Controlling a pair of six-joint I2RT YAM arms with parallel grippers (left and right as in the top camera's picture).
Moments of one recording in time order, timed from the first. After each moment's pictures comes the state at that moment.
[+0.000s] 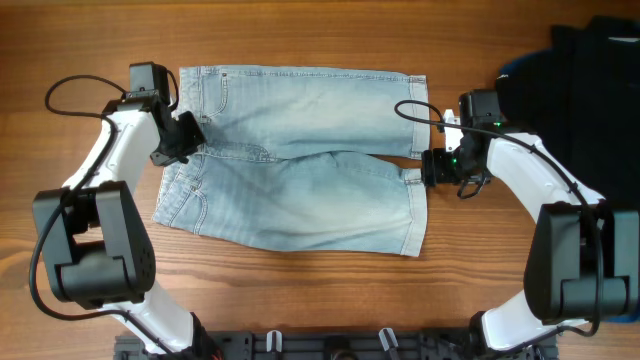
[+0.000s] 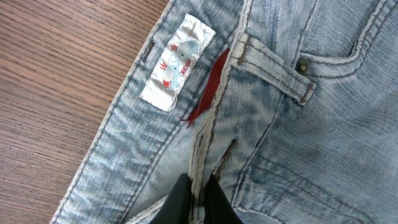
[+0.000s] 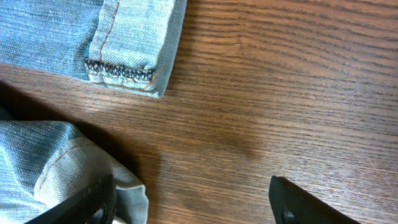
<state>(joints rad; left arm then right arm) 0.10 1.87 1.25 -0.71 0.03 -0.36 0.05 1.75 1.03 -0.69 -0.09 -0.02</state>
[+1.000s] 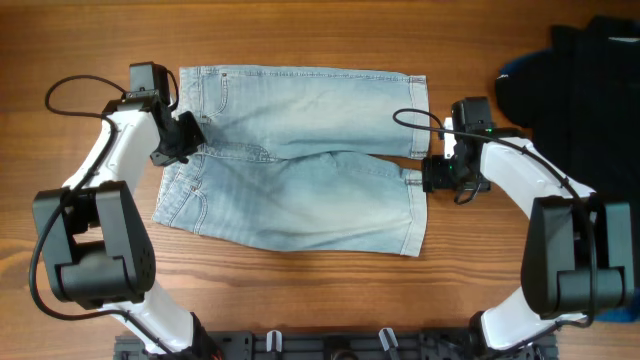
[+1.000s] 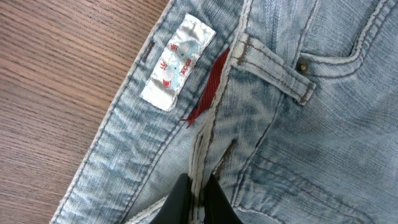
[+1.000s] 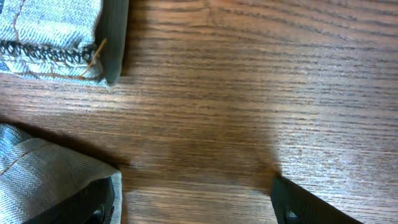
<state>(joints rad) 0.10 1.87 1.25 -0.71 0.03 -0.36 0.06 1.79 0.99 -0.65 0.01 0.04</state>
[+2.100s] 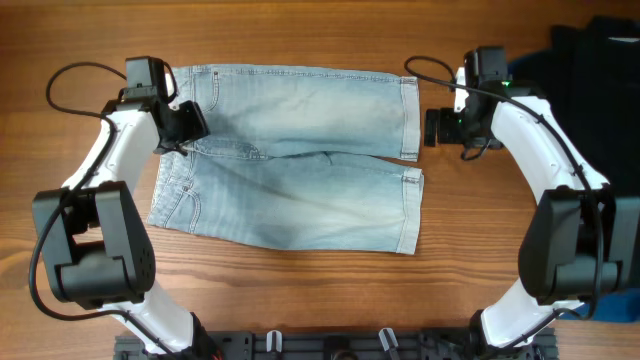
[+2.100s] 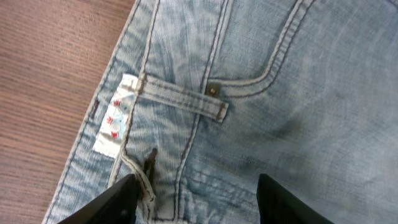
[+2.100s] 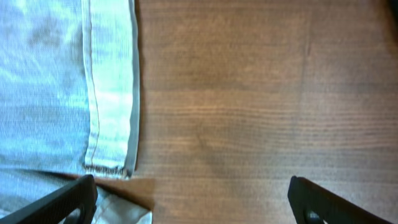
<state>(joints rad) 0.10 1.87 1.25 -0.58 0.08 -0.29 0.04 1.84 1.33 -0.82 0.00 0.07</state>
